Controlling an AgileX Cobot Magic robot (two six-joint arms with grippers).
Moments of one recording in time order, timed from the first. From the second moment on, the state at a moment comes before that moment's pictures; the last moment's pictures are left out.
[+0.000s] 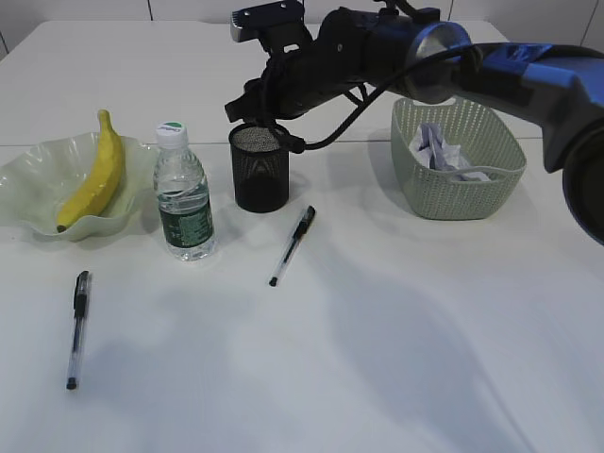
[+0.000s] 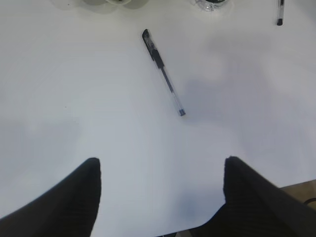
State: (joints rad) left arm -0.21 0.77 -0.85 -0.01 1.13 -0.12; right arm 0.46 2.41 -2.17 0.24 0.49 -0.31
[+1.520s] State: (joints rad) left arm -0.21 0.77 -0.85 -0.01 1.13 -0.12; right arm 0.46 2.42 -2.17 0.21 0.49 -0.31
